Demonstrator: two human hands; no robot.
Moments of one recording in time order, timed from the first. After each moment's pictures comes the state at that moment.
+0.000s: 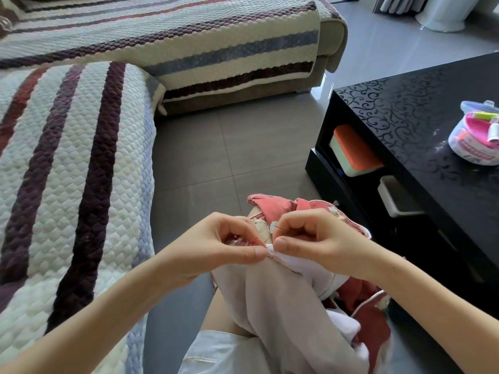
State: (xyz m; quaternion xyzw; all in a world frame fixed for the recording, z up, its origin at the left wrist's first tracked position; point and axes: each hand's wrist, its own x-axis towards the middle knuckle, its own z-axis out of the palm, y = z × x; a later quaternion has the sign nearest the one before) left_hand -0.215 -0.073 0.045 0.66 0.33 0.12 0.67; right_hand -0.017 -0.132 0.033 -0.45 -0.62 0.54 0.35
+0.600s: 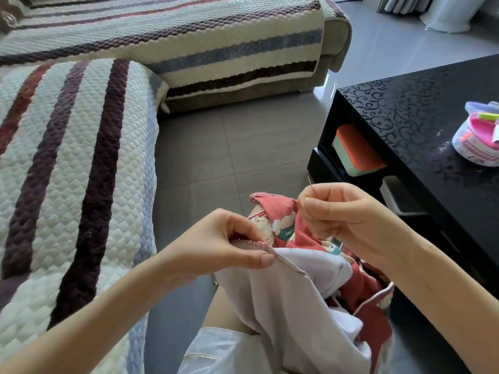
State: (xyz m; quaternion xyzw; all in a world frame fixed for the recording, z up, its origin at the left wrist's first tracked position) left_hand -0.215 -0.079 0.056 0.66 0.35 0.10 0.66; right_hand 0.001 -0.127 0.054 -0.44 -0.45 0.64 0.43
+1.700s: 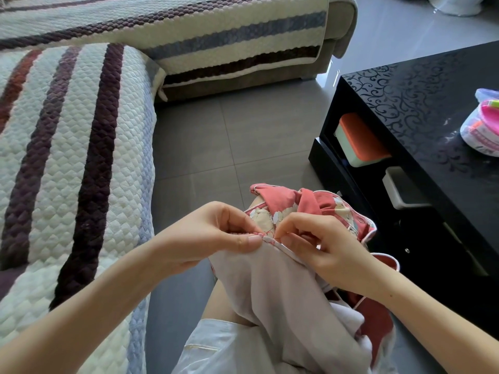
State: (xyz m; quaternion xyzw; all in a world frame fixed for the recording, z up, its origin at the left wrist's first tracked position) left_hand -0.217 -0.069 0.051 0.58 0.37 0.07 0.73; right_hand -0.021 -0.145 0.000 -0.51 -0.68 0.37 0.38
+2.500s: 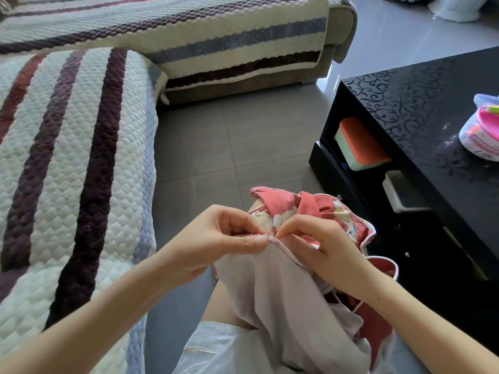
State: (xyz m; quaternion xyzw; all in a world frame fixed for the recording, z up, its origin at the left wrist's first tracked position) left_hand -0.215 -0.079 0.046 0.57 0.37 0.16 0.72; right_hand -0.021 -0.144 -0.012 -0.50 -0.66 0.37 0.43
